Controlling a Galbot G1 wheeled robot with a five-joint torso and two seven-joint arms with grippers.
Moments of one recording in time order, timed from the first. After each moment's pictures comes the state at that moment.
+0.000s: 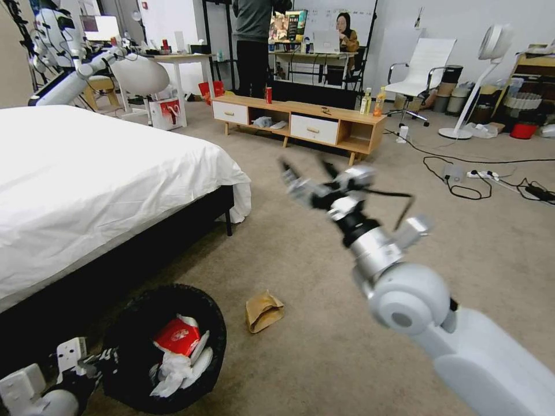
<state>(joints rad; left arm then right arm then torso) 1.67 -1.37 -1.03 -2.29 -0.79 0.74 -0.17 -0.65 0.89 0.05 2.11 0.85 0.14 0.32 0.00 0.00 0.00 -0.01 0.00</state>
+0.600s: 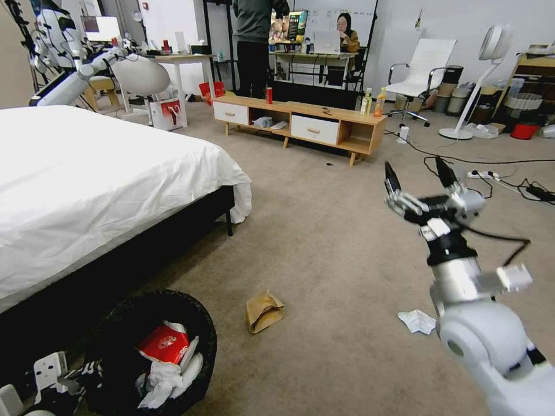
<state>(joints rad) 1.72 -1.43 -1.06 -2.33 -0.77 0.74 -0.15 -1.17 0.91 0.45 2.19 0.50 0.19 0.26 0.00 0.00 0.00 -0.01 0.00</state>
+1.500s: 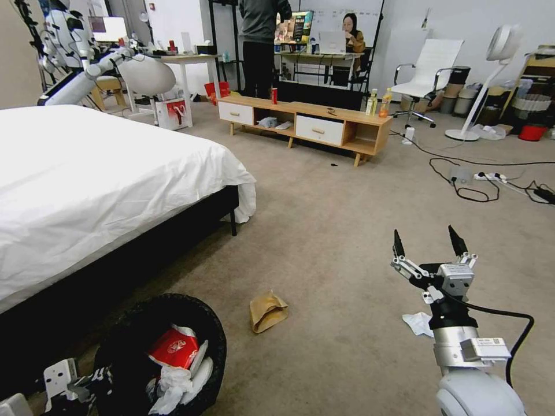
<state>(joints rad) 1.73 -1.50 -1.03 -2.35 -0.73 0.74 -0.13 -1.41 1.06 0.47 2.18 0.18 0.17 0.35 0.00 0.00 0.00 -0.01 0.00</state>
